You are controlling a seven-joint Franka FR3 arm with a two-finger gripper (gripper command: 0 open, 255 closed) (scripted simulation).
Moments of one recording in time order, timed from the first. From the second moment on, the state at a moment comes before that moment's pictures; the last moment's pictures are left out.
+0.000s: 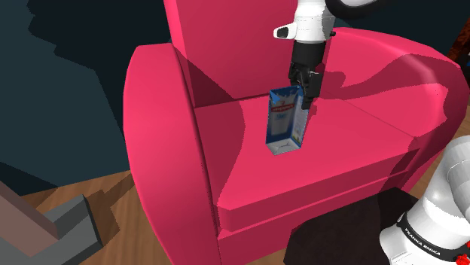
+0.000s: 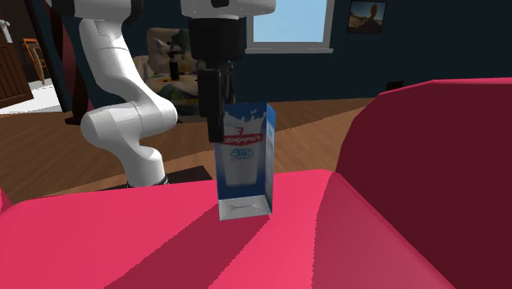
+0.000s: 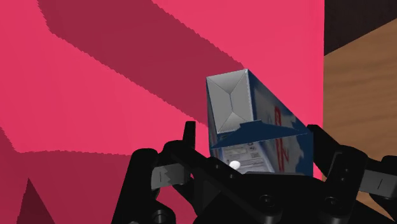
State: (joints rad) arm 0.32 -0.46 -0.01 -2.20 -0.01 1.73 -0.71
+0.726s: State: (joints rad) arm 0.32 -0.47 -0.01 -2.20 0.00 1.74 -0.71
